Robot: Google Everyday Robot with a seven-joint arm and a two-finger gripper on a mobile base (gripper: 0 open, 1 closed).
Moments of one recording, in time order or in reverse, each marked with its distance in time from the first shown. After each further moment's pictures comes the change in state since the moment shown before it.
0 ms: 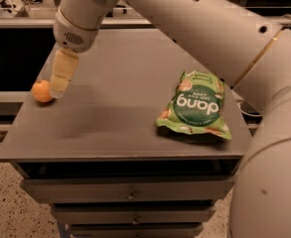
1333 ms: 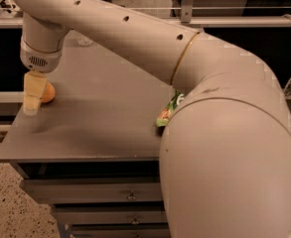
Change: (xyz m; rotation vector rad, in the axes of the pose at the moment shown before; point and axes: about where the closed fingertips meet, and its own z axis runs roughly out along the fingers) arm -0.044 0.003 0.101 -0.064 0.071 -0.036
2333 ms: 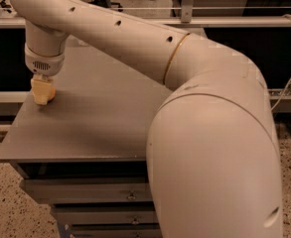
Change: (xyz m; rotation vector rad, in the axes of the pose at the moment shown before) arm 0.016 -0.007 0.017 -0.007 0.075 0.025
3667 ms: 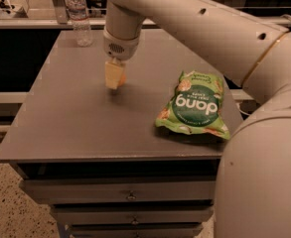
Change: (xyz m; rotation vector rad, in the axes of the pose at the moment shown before) arm 0.172 -0.026 -0.091 0.105 0.153 0.272
